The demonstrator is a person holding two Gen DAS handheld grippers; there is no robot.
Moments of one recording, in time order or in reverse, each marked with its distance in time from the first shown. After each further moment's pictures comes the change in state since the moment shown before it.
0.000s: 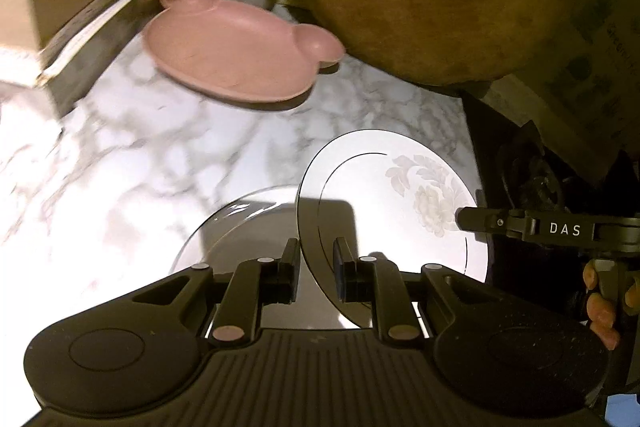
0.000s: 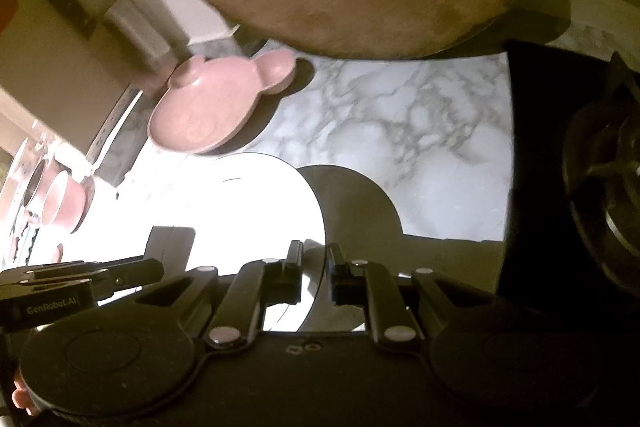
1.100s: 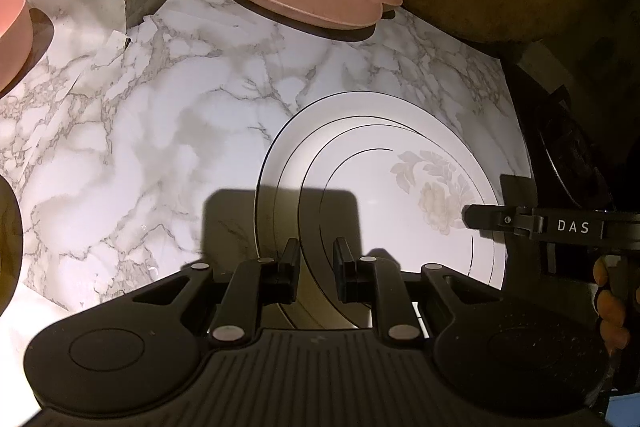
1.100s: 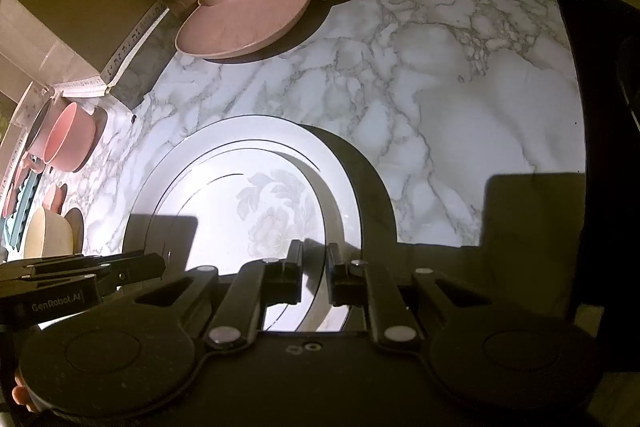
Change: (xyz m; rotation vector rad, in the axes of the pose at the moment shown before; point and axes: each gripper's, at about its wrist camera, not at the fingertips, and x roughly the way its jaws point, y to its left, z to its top) left arm -0.004 0.047 -0.049 -0.032 0.073 0.051; right arm 0.032 0.049 -0.057 -0.015 0.100 0.008
